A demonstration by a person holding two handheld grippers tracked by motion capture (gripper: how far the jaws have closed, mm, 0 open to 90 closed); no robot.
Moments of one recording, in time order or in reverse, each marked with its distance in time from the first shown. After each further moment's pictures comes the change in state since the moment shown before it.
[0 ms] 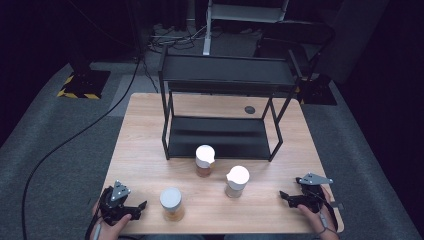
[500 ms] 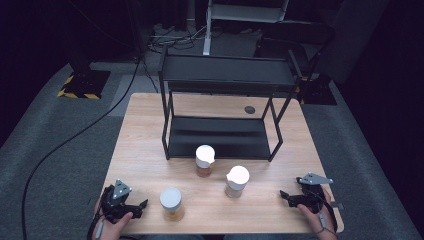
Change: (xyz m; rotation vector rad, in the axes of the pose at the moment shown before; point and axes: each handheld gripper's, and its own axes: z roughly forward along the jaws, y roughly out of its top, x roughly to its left) left arm -0.001 0.005 0.004 0.006 0.016 -0.017; right arm 0.000 0.000 0.000 0.002 -0.019 0.014
